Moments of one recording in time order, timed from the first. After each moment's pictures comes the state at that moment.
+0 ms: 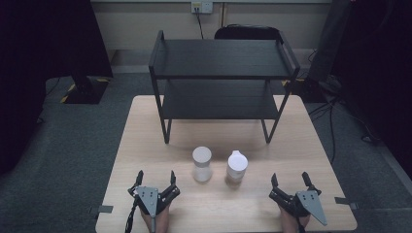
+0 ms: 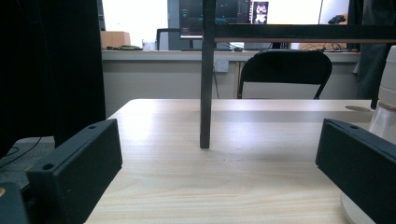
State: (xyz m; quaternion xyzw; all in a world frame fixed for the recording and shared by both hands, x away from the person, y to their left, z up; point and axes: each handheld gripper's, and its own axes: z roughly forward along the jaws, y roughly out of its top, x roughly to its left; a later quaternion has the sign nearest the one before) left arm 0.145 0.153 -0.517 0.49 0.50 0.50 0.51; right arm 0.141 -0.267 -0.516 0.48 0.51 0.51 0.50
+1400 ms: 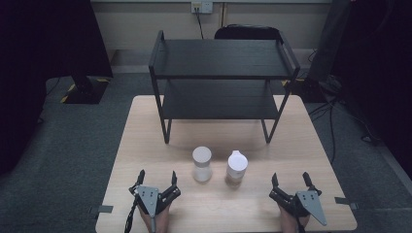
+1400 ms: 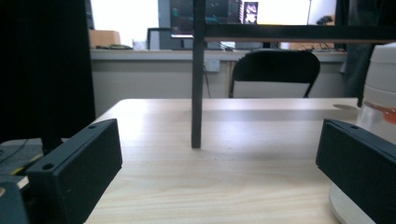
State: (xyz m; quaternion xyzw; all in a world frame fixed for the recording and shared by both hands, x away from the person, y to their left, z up) left arm 0.146 0.161 -0.514 0.51 0.49 0.49 0.52; right arm 0.141 -0.264 -0.516 0.48 0.50 0.51 0.50
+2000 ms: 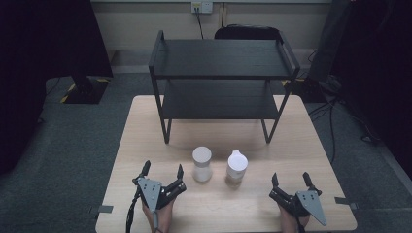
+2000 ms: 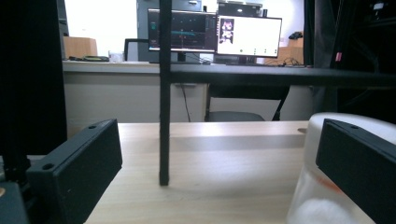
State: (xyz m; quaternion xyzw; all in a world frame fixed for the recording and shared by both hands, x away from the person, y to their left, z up) left arm 0.152 0.158 -0.472 0.51 0.46 0.46 0.57; right arm 0.141 -0.263 -0.516 0.48 0.50 0.51 0.50
